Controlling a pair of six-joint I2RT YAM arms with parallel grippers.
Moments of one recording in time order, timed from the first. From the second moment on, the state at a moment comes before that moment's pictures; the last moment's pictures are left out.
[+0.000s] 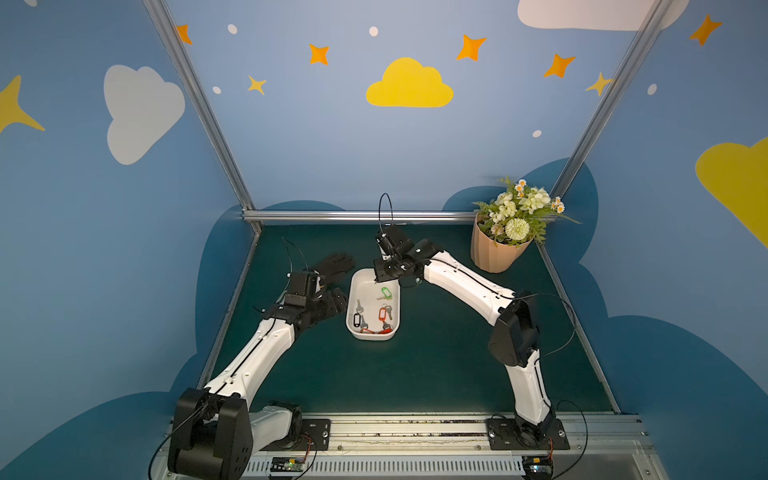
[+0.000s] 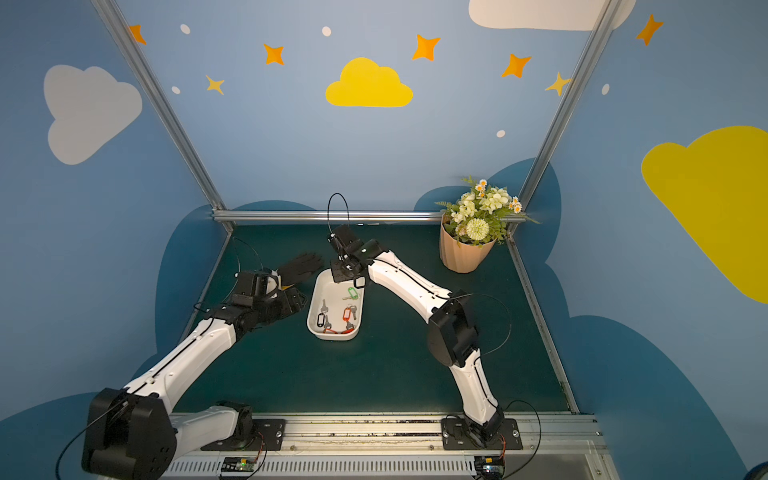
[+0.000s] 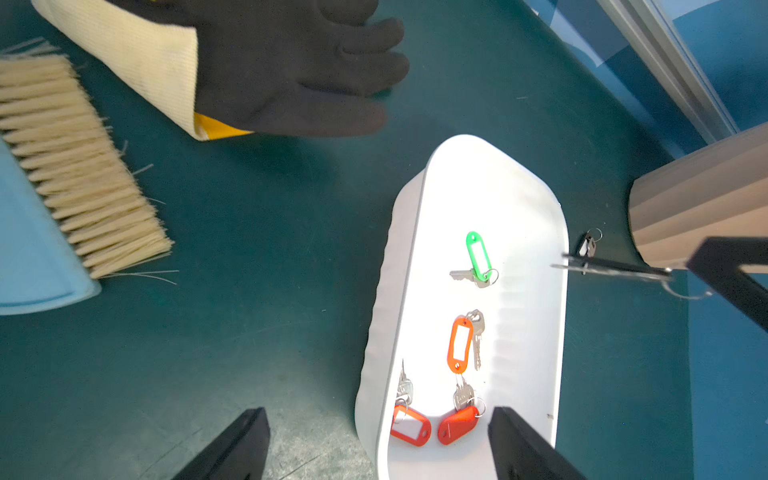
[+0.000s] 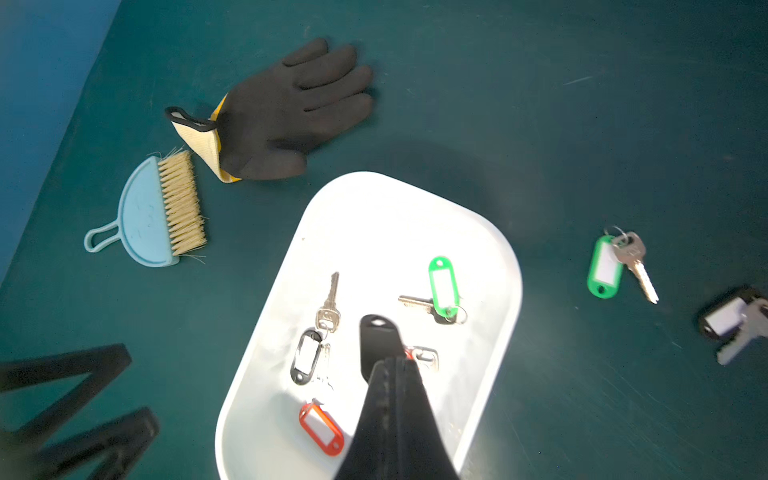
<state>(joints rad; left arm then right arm) -0.17 1.19 0.76 -0.43 0.17 -0.57 0.83 2.07 1.97 -0.84 0.09 0.42</state>
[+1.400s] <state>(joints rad) -0.17 1.15 0.72 -0.41 0.10 -0.58 0.55 2.20 1.73 -0.84 -0.06 0.23</state>
